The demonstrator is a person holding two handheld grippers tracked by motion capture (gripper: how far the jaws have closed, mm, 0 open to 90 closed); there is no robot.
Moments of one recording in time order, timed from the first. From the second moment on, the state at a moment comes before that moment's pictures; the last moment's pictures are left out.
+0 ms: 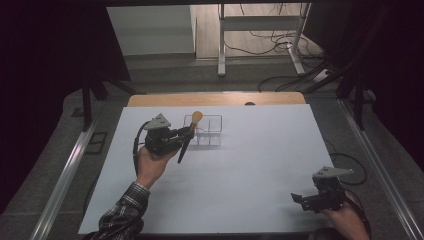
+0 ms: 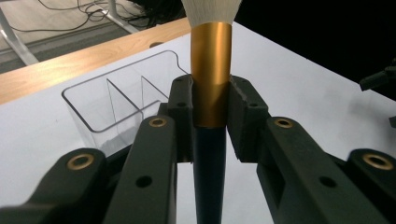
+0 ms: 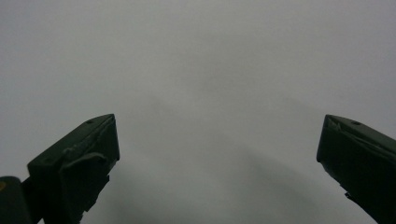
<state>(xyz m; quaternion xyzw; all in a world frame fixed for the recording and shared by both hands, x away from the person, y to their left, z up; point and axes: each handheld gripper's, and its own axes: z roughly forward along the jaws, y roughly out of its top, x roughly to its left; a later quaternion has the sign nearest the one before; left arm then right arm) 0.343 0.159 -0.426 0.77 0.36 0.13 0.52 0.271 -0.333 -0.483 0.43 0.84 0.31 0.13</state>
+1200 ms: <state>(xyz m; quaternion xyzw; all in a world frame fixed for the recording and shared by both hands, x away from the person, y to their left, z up) 0.374 0.150 -0.415 0.74 0.37 0.14 0.55 0.271 -0.334 -0.483 0.43 0.84 0.31 0.13</state>
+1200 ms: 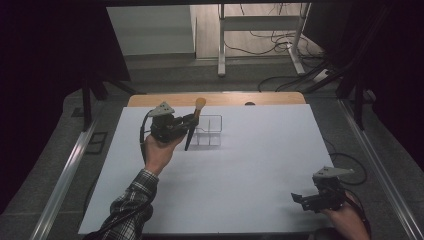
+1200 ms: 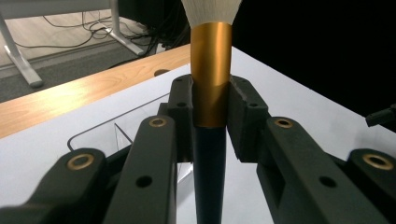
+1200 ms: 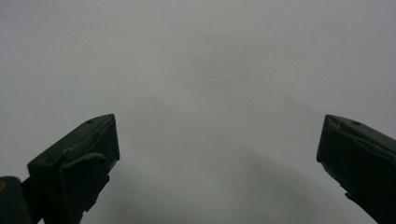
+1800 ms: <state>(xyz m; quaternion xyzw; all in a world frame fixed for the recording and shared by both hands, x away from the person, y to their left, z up) 0.394 0.139 -0.412 0.73 0.37 0.14 0.56 0.271 -0.334 -0.483 0.43 0.84 0.31 0.13</state>
